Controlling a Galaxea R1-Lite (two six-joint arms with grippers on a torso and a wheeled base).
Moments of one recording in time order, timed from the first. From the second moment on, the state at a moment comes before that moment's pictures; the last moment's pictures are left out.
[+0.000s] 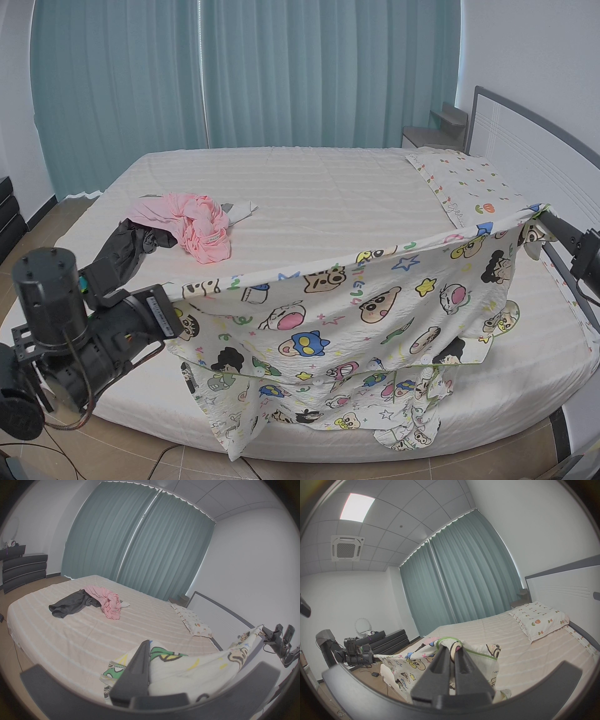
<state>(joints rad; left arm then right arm) -0.60 1.44 -0.51 -0.68 0.38 -0.50 0.14 1.19 -0.47 -0.83 0.29 0.32</state>
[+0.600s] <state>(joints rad) -0.49 1.99 -0.92 -0.73 0.37 -0.46 0.10 1.65 -0.51 -1.17 0.28 0.31</state>
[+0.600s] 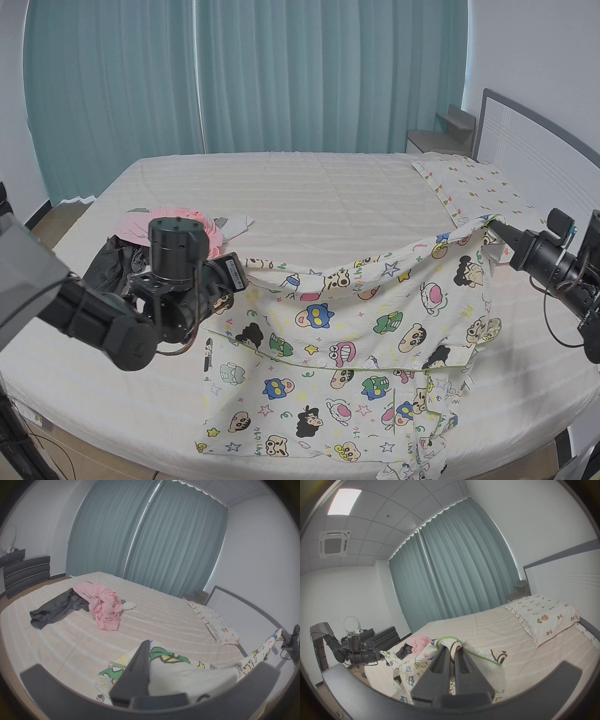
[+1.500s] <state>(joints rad) -0.37 2.66 -1.57 -0.69 0.43 -0.43 0.08 2.43 -0.98 -1.35 0.23 0.44</state>
